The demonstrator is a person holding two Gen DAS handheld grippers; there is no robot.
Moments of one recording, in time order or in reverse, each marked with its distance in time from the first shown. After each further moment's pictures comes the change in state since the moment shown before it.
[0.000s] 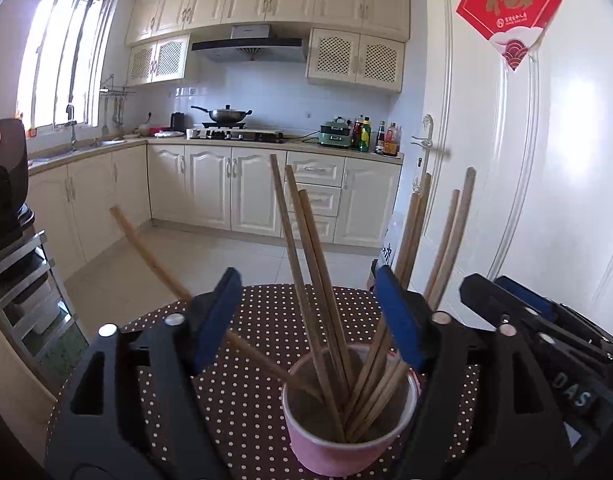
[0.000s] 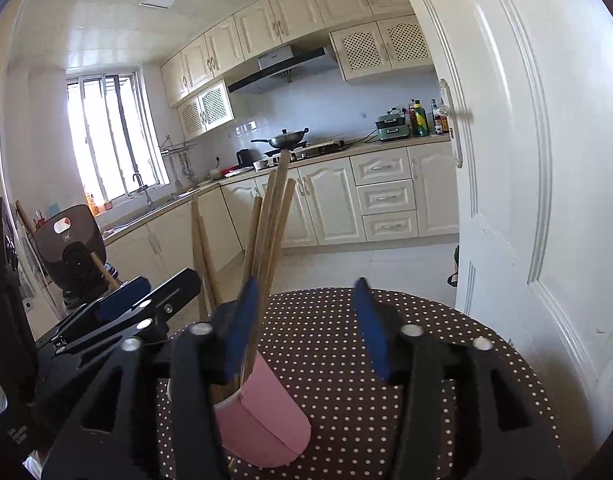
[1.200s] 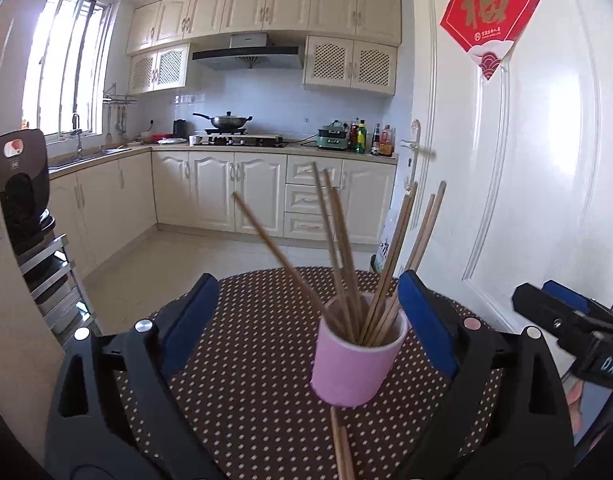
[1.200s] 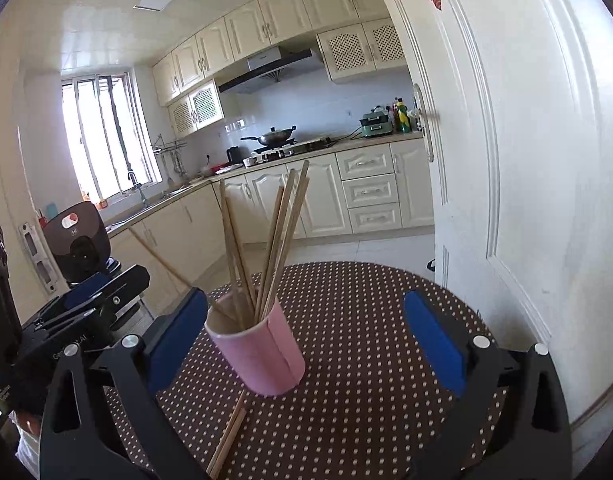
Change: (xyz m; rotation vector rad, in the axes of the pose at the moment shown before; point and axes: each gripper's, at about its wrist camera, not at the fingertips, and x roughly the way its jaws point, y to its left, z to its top) left arm -0.090 0.012 -0.011 0.037 -0.008 0.006; right arm -0.084 0.005 -0.025 0.023 0.021 -0.038
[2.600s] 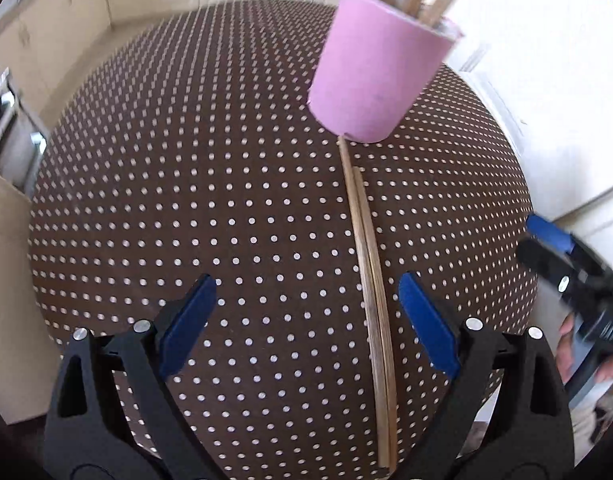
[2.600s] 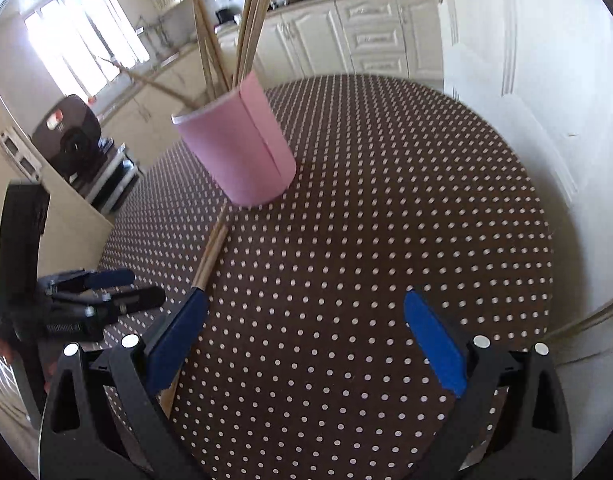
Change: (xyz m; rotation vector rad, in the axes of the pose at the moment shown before) left arm 0.059 0.034 -0.098 -0.088 0.886 -0.165; right arm 0.021 -0.008 -0.068 0.035 0.591 0.013
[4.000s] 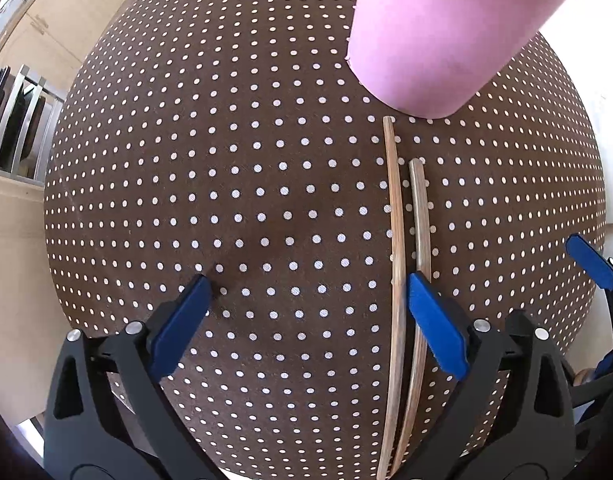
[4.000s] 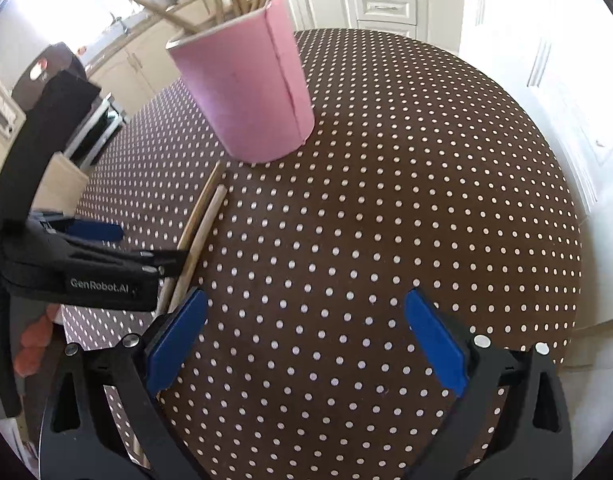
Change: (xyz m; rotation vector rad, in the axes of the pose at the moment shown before) left arm 0.083 -0.037 0.064 0.010 0.240 0.250; right arm 0.049 0.030 0.012 -0.092 0.146 -0.079
